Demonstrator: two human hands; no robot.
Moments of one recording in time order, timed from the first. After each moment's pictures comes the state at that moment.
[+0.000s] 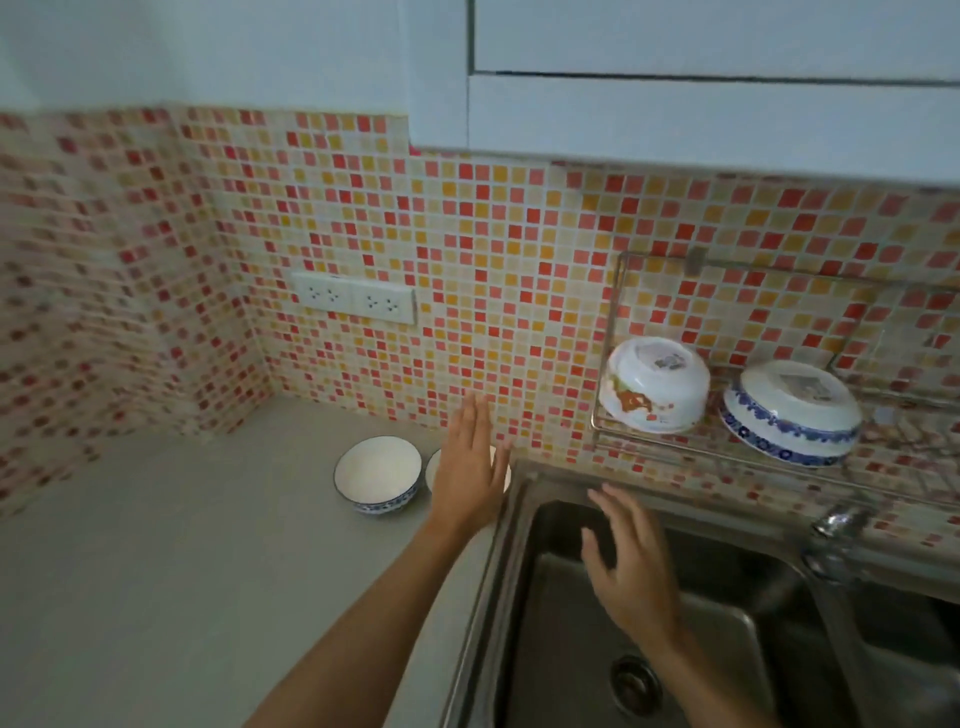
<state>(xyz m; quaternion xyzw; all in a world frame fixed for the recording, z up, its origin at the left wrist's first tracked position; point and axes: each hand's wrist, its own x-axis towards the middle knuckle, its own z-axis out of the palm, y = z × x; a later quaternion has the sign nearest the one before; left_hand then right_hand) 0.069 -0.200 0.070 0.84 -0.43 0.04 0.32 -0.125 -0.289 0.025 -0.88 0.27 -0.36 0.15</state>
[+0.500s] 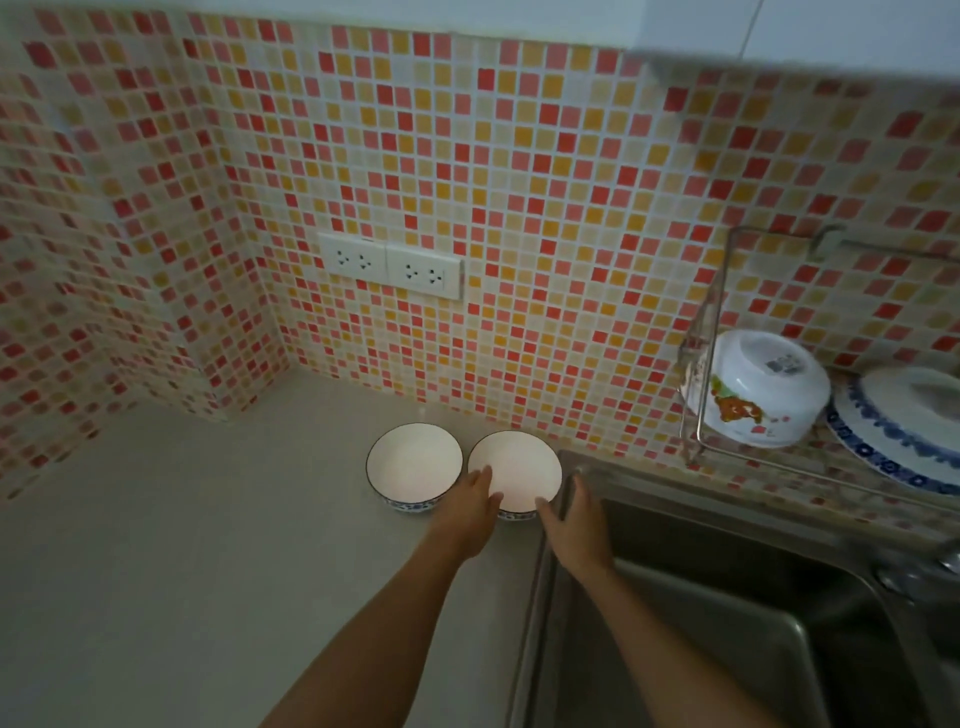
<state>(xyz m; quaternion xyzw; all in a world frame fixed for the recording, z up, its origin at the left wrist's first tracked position) 0.163 -0.175 -0.032 0.88 -0.39 -0.20 0.19 0.046 -0.279 -0.047 -0.79 0.49 -0.12 0.35</state>
